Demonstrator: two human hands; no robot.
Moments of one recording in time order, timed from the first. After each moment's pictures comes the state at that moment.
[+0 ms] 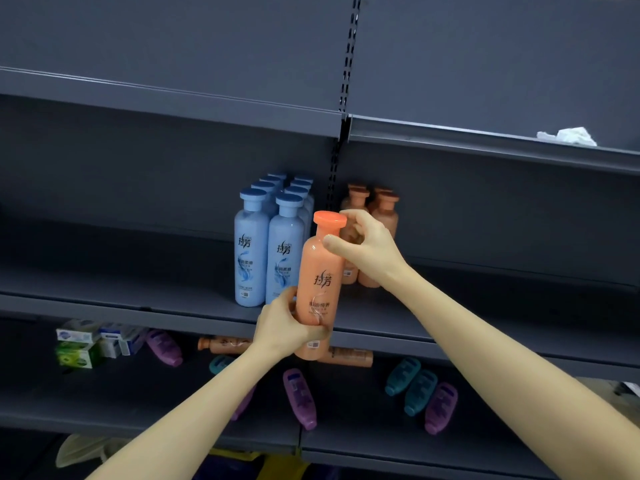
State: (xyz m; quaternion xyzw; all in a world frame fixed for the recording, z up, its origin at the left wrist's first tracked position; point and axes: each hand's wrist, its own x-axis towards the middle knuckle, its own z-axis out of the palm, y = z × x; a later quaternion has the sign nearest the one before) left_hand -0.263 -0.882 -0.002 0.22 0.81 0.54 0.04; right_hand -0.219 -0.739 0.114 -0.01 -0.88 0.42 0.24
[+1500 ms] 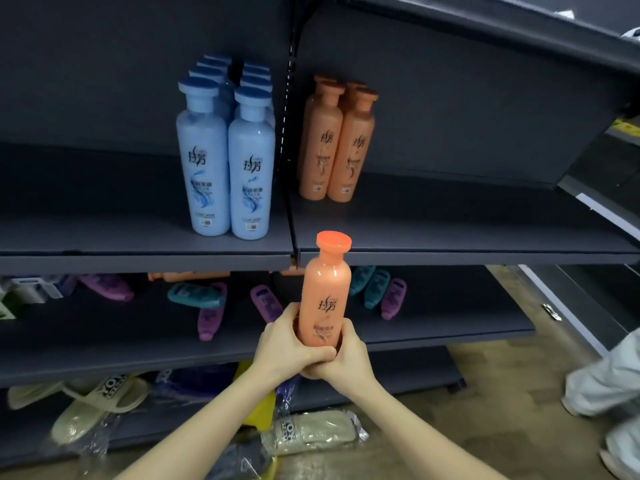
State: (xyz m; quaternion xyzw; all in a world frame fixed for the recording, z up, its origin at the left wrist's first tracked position) left_hand -0.212 -0.895 -0.098 0.28 0.79 0.49 0.23; right_hand -0.121 -0.797 -0.105 -0.32 -0.81 0.49 0.07
